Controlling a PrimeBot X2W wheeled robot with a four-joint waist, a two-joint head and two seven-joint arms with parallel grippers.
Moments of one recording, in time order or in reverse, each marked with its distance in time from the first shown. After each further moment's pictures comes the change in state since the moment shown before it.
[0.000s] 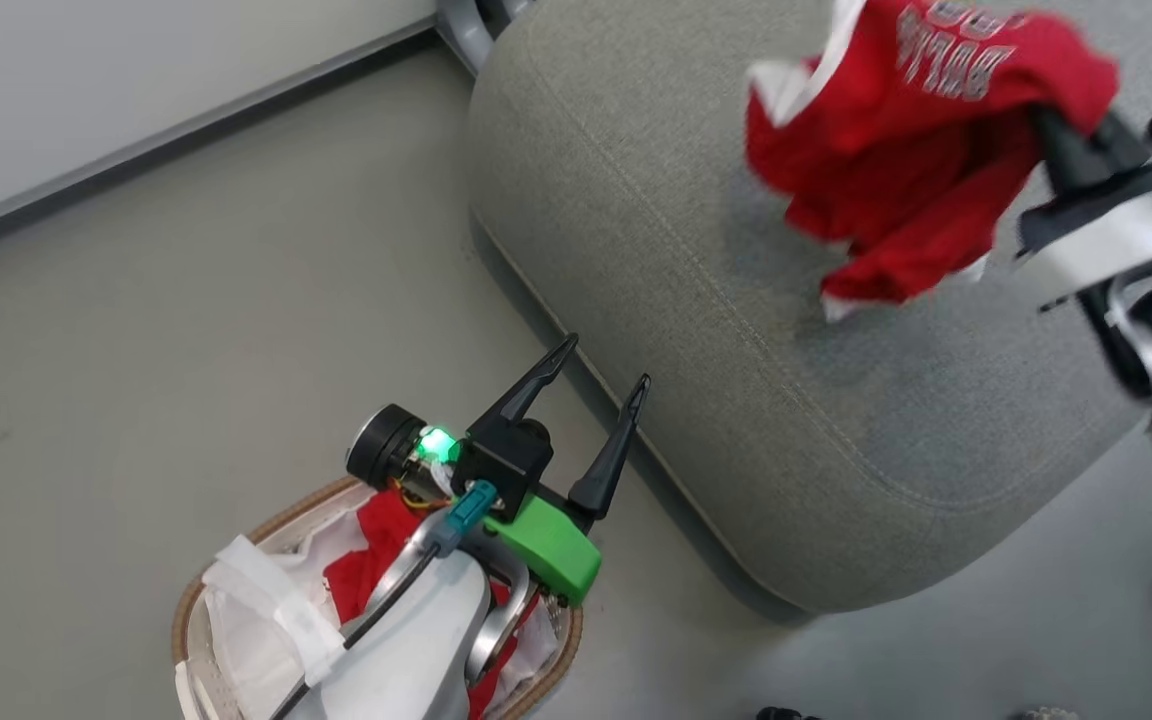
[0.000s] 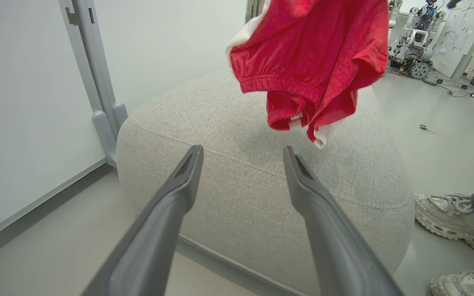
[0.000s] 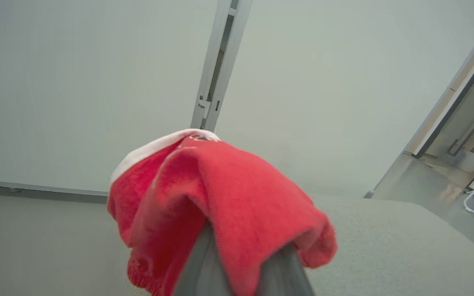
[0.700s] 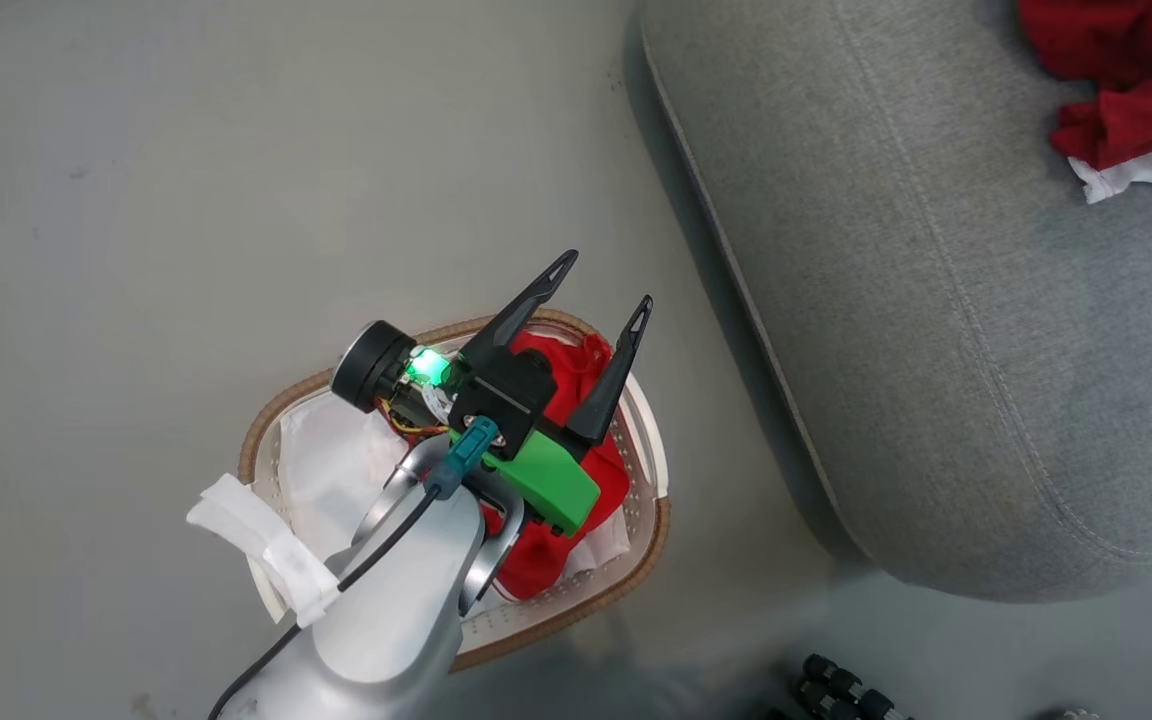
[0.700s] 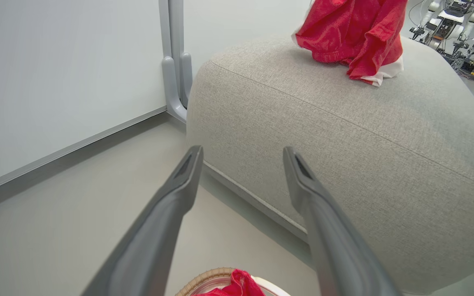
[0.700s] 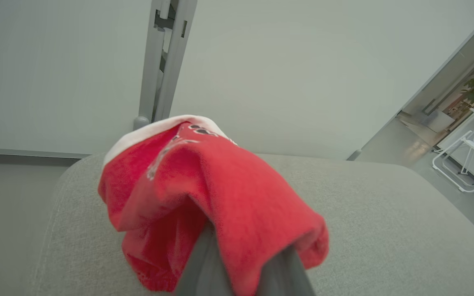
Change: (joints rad) left arm -0.117 0.002 0.015 0.003 0.057 -0.009 0.000; right arm -0.238 -0.084 -0.216 0.383 -0.064 0.000 0.000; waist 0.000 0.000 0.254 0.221
